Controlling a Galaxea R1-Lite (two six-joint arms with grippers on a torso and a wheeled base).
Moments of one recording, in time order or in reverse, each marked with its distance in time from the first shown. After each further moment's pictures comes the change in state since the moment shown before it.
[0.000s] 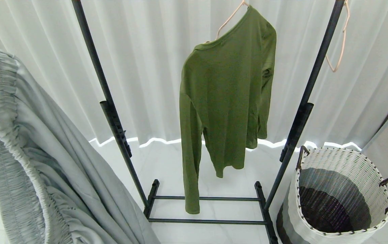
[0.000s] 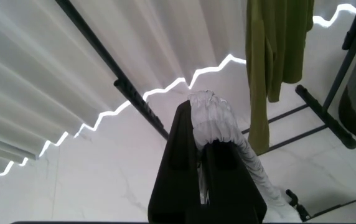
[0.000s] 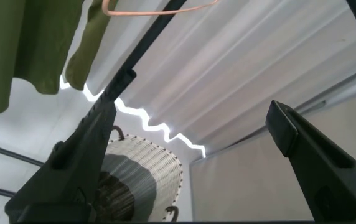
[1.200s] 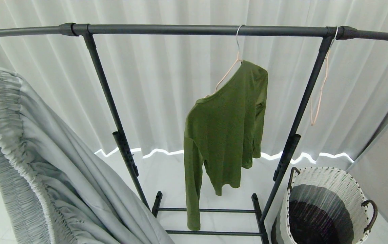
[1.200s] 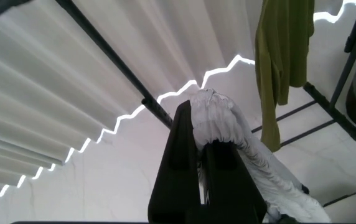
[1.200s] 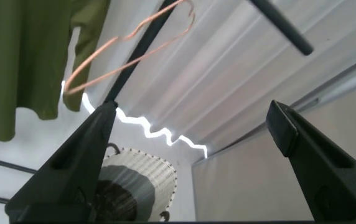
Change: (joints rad) left arm 0.000 -0.032 0.070 -0.004 0.001 0.059; right arm -0.034 -0.001 0.019 -0.001 0.001 0.081
